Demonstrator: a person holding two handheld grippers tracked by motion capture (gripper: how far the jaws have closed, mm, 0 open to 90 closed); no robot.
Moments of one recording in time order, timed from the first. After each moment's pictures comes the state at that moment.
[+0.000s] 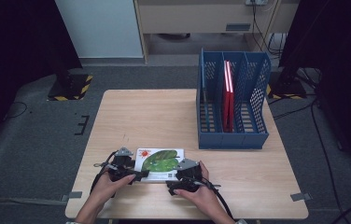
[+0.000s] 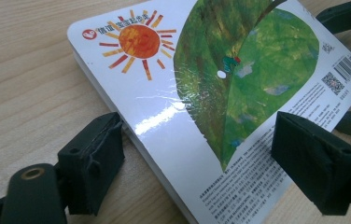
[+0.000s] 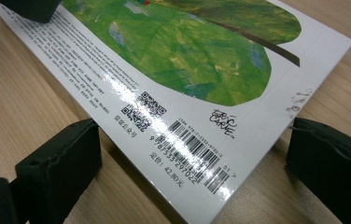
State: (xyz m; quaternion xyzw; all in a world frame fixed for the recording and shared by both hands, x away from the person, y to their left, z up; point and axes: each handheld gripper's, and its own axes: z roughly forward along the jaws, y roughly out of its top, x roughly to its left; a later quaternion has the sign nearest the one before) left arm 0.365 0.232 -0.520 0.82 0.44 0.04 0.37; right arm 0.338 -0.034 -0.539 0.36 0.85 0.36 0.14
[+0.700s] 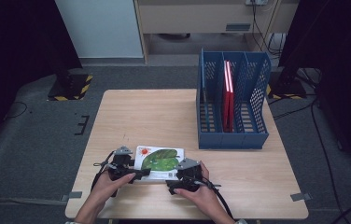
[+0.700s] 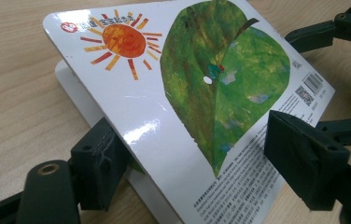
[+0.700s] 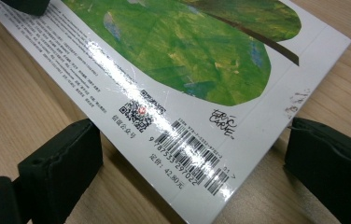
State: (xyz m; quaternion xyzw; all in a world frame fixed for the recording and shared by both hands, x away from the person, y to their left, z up) left arm 0.364 0.231 -0.512 0.81 0.43 0.03 0.40; right arm 0.339 -0.035 -0.538 0.36 0.85 0.37 0.13
